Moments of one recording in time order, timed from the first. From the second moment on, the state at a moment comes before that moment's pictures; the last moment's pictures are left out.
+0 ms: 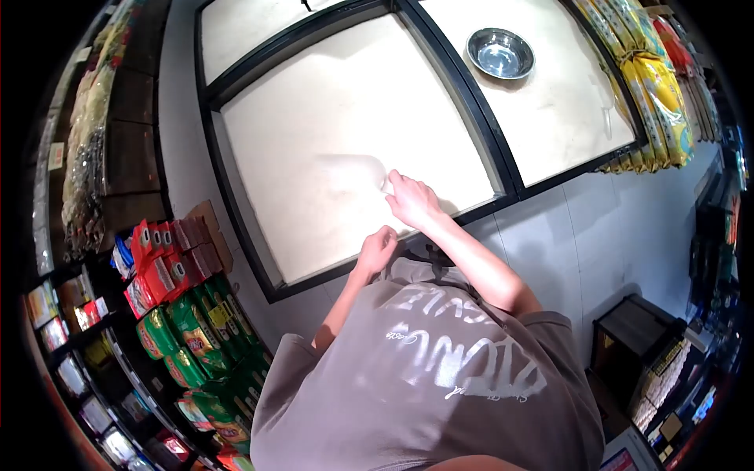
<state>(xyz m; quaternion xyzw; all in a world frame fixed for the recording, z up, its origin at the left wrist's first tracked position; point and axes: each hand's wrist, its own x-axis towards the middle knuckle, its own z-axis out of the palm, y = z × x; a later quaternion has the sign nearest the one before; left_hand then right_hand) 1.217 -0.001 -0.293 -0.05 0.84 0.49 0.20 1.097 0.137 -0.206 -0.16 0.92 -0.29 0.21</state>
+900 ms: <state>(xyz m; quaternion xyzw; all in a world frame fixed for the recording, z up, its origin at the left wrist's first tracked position) 1.178 0.111 -0.304 -0.25 0.81 0.45 0.29 1.546 0.593 -0.446 0.72 0.17 -0.66 -0.13</state>
